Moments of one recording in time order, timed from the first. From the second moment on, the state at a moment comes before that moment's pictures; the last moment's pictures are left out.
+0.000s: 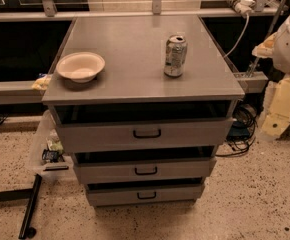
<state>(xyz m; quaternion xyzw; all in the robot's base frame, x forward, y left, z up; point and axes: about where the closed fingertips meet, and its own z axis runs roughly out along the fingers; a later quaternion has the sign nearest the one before) 0.438 -0.217 0.976 -0.60 0.78 -0.03 0.16</state>
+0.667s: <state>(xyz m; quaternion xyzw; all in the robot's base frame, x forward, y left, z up) 0.436 -0.222 0.961 -0.61 0.78 -0.03 0.17</state>
